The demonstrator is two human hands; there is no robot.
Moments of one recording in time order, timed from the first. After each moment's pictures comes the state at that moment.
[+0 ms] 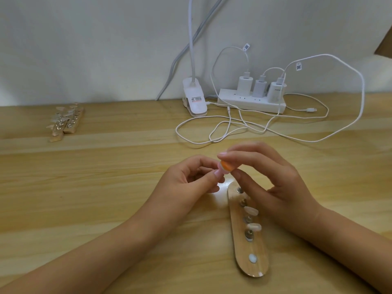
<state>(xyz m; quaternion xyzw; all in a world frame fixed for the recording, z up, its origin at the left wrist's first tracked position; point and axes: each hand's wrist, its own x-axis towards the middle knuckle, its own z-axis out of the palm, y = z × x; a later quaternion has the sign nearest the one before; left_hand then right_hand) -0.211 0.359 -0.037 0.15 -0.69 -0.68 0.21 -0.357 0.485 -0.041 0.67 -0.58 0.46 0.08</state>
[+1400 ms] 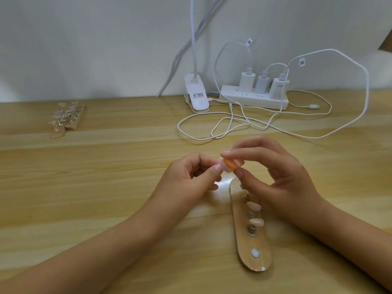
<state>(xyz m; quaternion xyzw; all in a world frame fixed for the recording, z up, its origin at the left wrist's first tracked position) -0.215 0.357 -0.046 0.16 -0.69 -0.66 0.25 -0.359 0.483 -0.042 0.65 -0.57 0.50 0.02</state>
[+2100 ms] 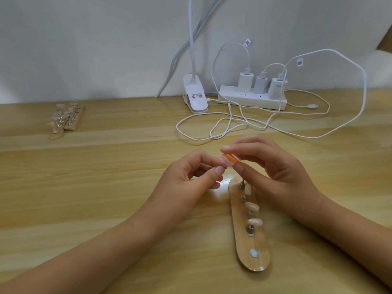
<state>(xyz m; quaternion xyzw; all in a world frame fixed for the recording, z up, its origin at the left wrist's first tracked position) -0.213 0.356 -0.045 0.13 -0.71 -0.65 0.24 -0.365 0.481 -0.045 0.63 -0.56 0.54 -0.06</state>
